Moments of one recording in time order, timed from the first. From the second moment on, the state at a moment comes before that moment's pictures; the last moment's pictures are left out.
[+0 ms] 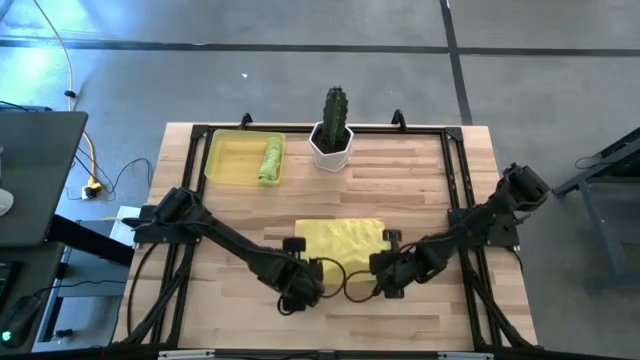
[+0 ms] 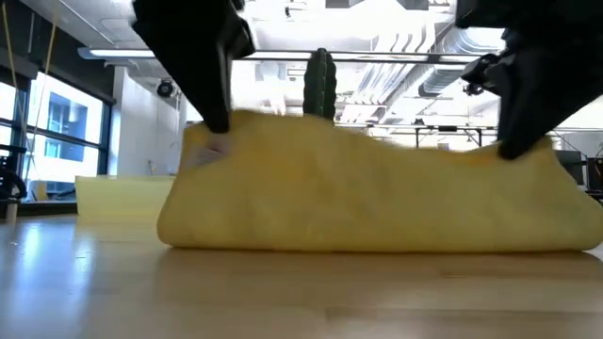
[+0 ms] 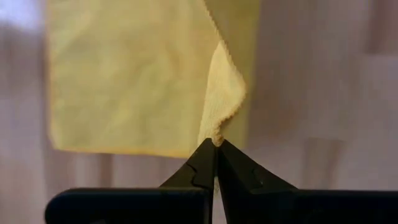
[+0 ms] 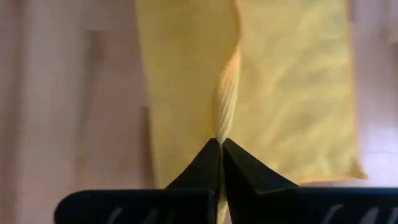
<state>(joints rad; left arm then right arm) -0.38 2.01 1.62 -1.02 -0.28 -0.48 0.57 1.59 1.01 -0.68 0.34 0.49</state>
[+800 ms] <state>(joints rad) -0.15 2.01 1.45 -0.87 -0.41 -0.40 0.33 1.59 0.94 -0.67 0.37 0.40</state>
